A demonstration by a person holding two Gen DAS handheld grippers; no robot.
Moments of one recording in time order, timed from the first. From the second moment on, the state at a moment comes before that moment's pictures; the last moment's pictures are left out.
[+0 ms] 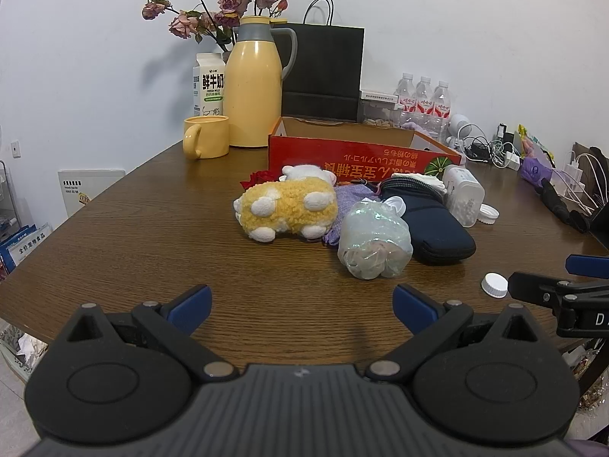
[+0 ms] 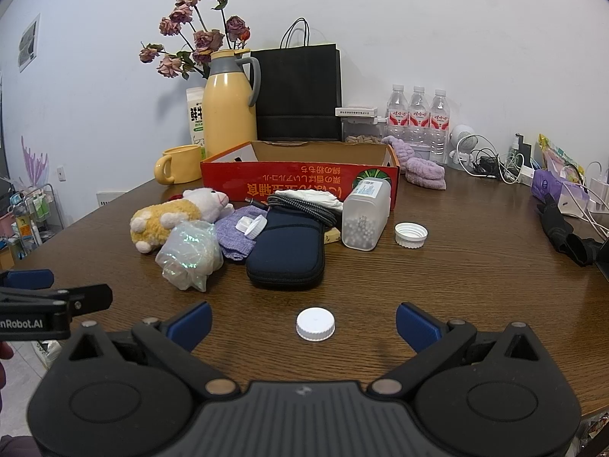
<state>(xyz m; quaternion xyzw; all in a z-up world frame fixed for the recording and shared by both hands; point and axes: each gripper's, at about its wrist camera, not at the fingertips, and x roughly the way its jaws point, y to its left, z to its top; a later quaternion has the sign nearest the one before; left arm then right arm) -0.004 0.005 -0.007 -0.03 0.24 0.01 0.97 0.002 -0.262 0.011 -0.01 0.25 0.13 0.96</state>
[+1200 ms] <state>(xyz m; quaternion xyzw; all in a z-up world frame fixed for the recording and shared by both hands) -0.004 0.006 -0.010 -0.03 0.25 0.00 0.97 0.004 -0.262 0.007 -0.01 0.25 0.13 0.96</state>
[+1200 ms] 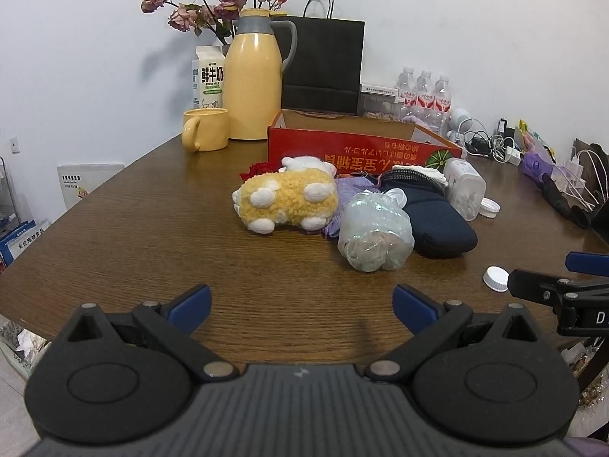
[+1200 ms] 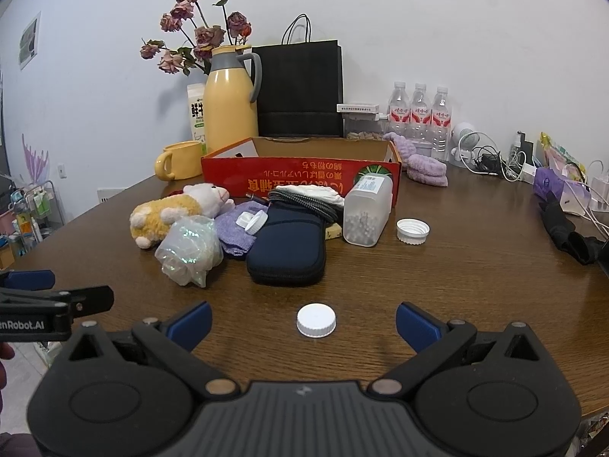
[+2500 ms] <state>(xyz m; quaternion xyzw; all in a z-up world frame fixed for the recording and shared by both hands) 0.109 -0.029 -0.020 -0.06 0.31 -0.05 0.95 0.065 -0.264 0.000 -0.02 0.23 0.16 0.96</state>
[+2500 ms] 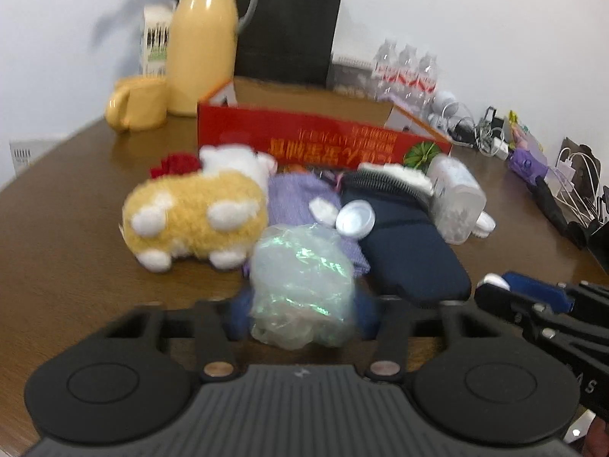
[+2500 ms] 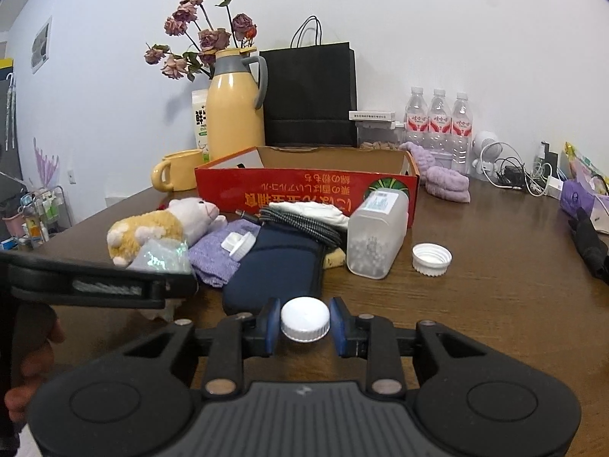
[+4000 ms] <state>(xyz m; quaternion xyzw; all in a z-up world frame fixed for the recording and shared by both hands) 0.390 -0.035 0.053 0.00 0.36 0.02 0.93 0.361 -0.233 0.058 -0.04 0.26 0.11 0.96</state>
